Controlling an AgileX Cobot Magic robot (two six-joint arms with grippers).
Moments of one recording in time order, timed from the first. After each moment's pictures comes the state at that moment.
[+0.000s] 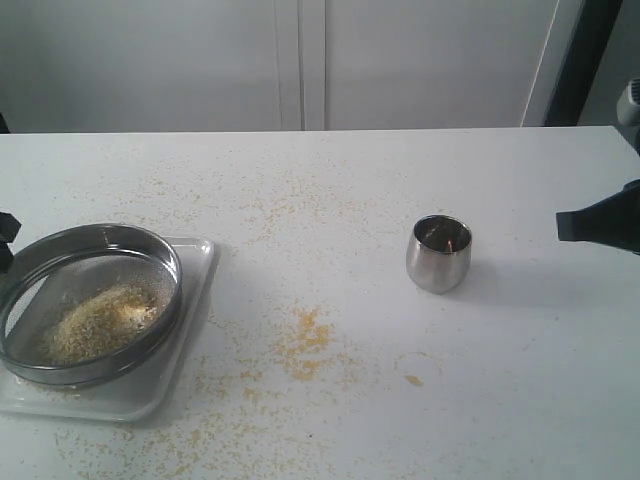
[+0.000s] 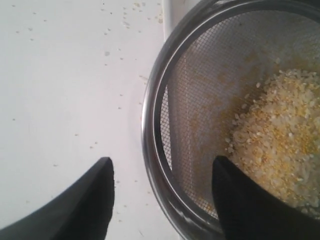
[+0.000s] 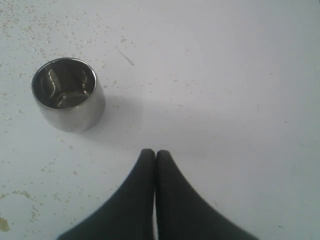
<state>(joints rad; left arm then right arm) 0.09 1.60 -1.08 -0.16 0.80 0.36 0.10 1.09 -0.69 -0.03 0.38 0.00</state>
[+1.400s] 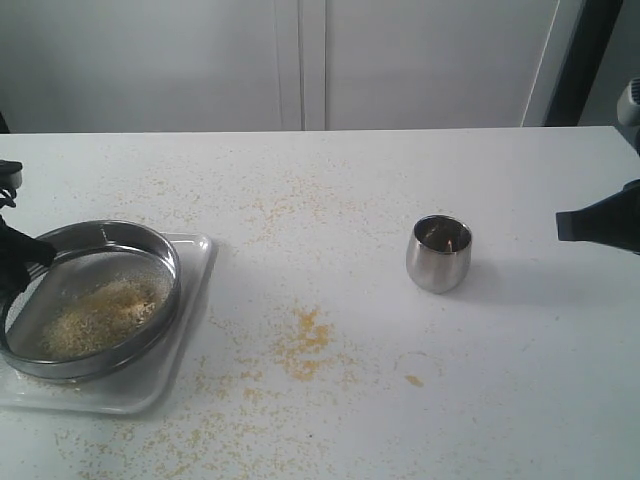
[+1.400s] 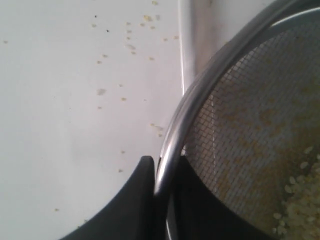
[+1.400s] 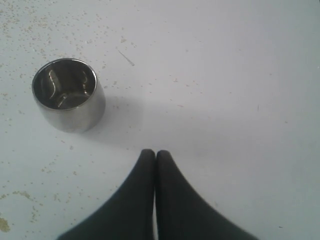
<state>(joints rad) 0.09 1.87 -1.14 -0.17 0.64 0.39 0.10 1.09 -0.69 -0.03 0.38 0.00</state>
